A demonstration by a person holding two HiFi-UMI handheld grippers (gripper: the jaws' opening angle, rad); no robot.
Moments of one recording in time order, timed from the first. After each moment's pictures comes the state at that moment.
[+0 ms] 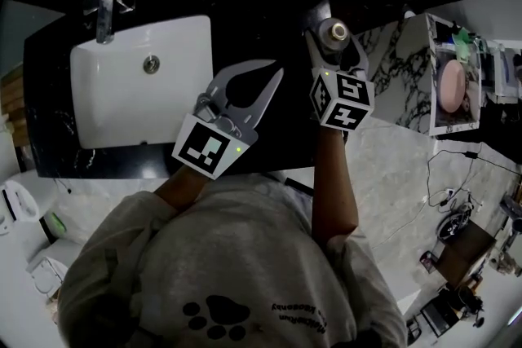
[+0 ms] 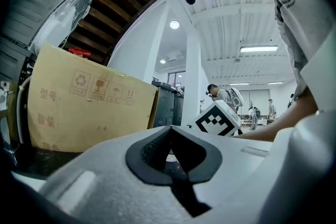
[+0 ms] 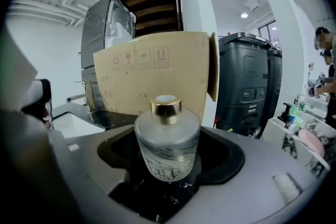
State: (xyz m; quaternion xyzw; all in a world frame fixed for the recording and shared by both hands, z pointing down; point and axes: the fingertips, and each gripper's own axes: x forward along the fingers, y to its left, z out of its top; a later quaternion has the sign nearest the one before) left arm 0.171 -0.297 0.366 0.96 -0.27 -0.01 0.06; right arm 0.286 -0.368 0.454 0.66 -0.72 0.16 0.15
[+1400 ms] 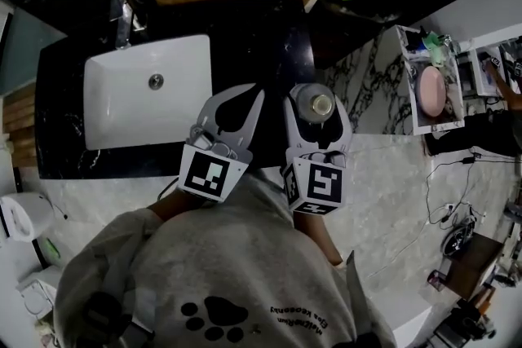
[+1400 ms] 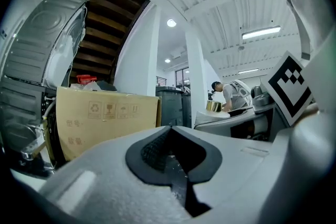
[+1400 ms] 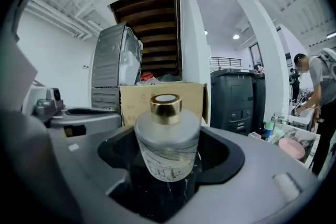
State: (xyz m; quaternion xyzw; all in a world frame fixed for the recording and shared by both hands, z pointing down) left arm 0.149 -0.231 0.314 0.94 -0.34 0.02 0.01; right arm 0.235 -0.209 0.330 0.69 -0.71 0.08 0.09
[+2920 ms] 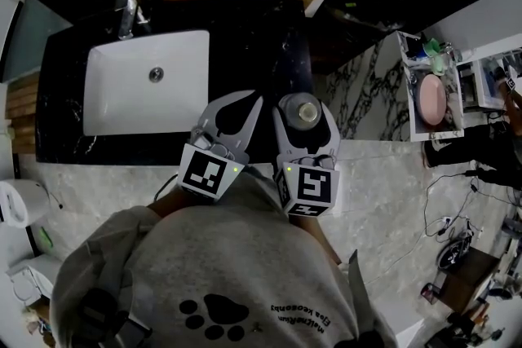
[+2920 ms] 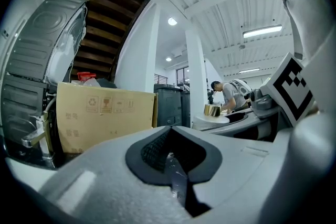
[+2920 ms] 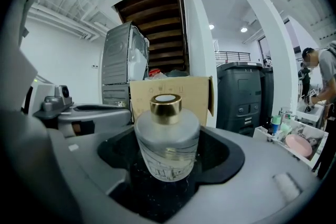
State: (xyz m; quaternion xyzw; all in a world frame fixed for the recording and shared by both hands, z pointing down) left arm 0.162 -0.205 0.329 0.94 -0.35 0.03 0.02; right arm 0.233 -0.185 0.354 0.65 -0.75 0.10 0.10
